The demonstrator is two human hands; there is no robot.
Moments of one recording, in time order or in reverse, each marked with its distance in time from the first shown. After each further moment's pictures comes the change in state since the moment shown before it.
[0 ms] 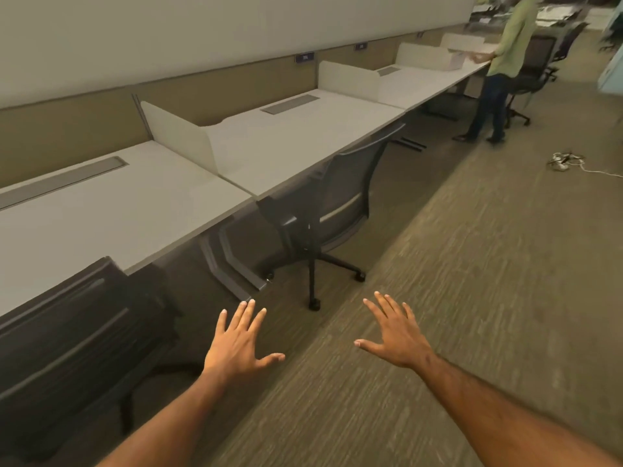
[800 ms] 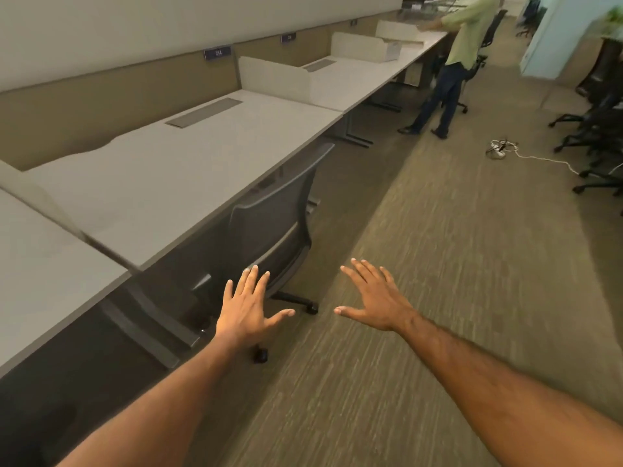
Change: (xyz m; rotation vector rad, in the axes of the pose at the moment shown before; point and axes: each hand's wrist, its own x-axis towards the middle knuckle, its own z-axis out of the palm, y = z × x) left_hand 0.403 0.170 -0.079 -0.121 0.104 0.129; right_hand 0.245 0.243 -0.129 0.071 0.120 0.030
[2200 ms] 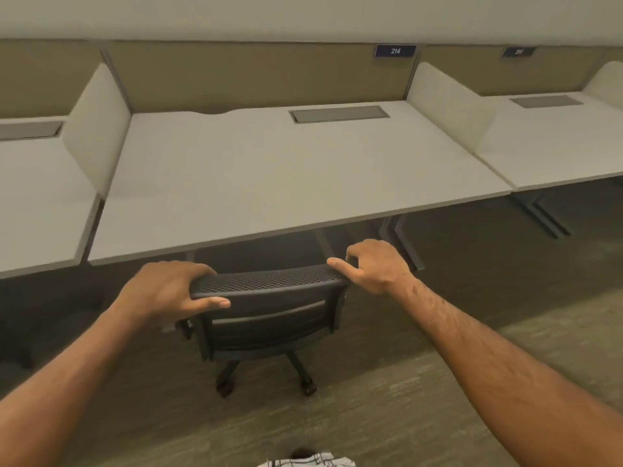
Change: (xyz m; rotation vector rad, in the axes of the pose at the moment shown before) left_hand 0.316 -0.002 -0.087 0.051 0.085 -0.527; right_hand 0.571 0.173 -0.122 -0.045 0.032 -0.776
